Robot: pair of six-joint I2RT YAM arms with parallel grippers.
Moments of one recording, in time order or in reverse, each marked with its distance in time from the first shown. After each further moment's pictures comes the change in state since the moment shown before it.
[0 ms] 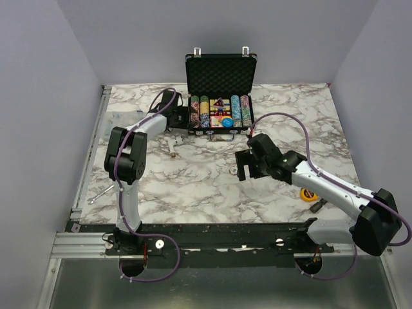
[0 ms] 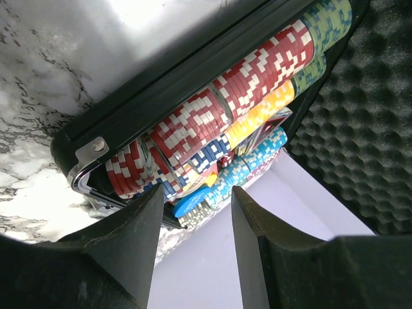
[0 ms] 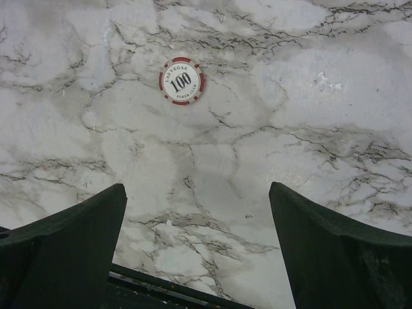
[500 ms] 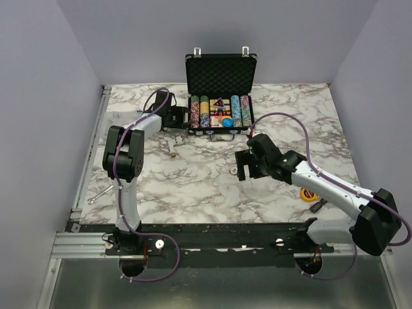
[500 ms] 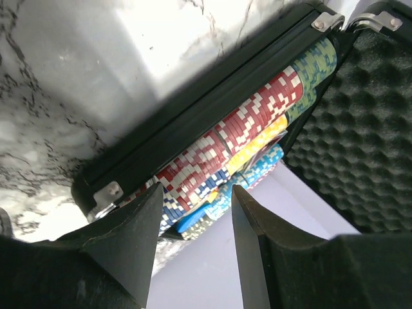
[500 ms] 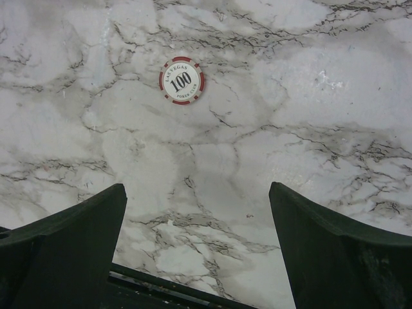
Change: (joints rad) left arm 0.052 0.023 -0.013 0.050 0.018 0.034; right arm 0.000 0.004 0.000 0.000 -0.001 0.009
